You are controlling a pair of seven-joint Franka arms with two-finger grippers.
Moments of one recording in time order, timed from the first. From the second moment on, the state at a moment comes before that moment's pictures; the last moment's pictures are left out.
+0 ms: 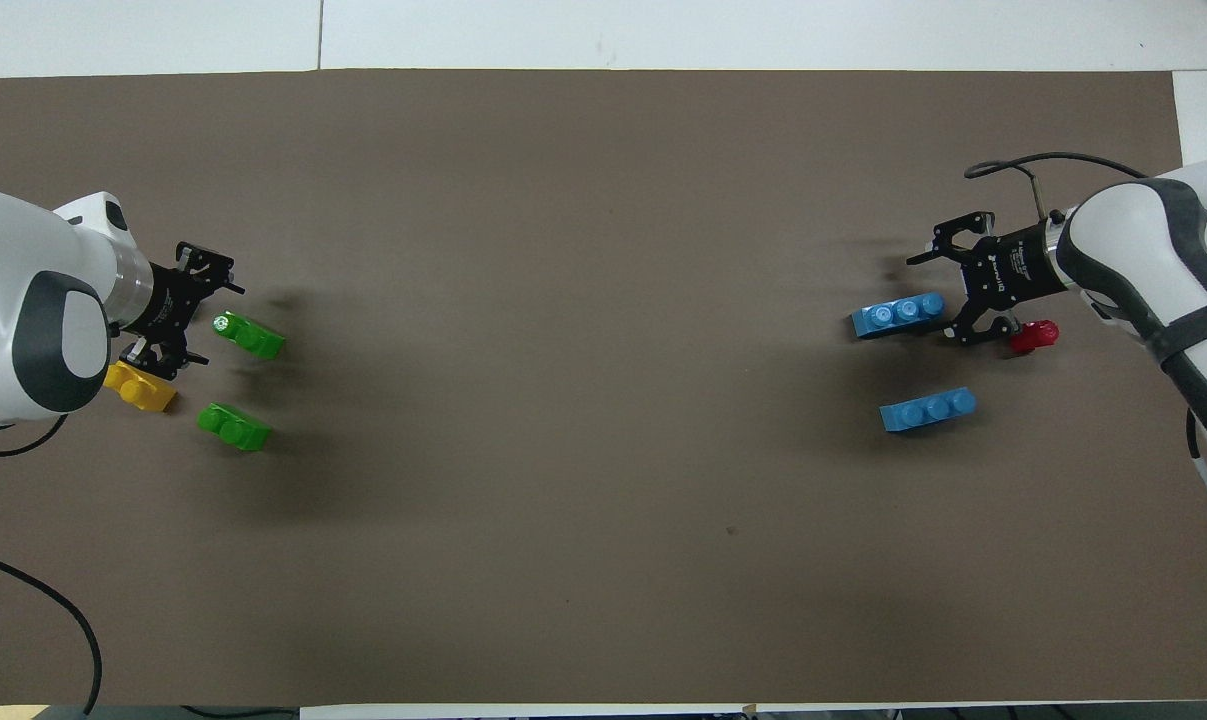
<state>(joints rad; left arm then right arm) 0.11 0.28 -0.07 -1.96 -0.07 2.22 -0.99 -0.17 0.47 0.02 -1.78 0.57 2.01 0.94</state>
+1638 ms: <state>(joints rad) 0.10 0.30 -0.08 -2.00 -0.07 2.32 -1.05 -0.11 0.43 0.03 -1.73 0.58 1.98 0.93</state>
